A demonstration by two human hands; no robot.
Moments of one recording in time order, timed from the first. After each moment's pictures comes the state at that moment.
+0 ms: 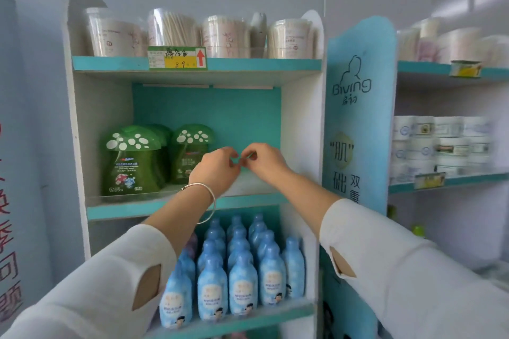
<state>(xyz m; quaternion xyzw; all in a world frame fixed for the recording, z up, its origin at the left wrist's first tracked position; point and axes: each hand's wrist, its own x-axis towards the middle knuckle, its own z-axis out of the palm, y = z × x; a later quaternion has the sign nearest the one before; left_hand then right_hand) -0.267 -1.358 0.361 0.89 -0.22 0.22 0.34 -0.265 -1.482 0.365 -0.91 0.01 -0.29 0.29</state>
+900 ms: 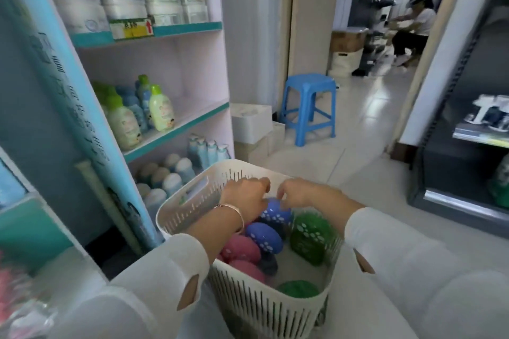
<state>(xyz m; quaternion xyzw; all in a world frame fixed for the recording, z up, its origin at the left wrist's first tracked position) -0.600 -1.694 0.087 0.76 -0.65 0.01 0.01 -0.706 -1.803 0.065 -0.90 0.39 0.14 0.15</state>
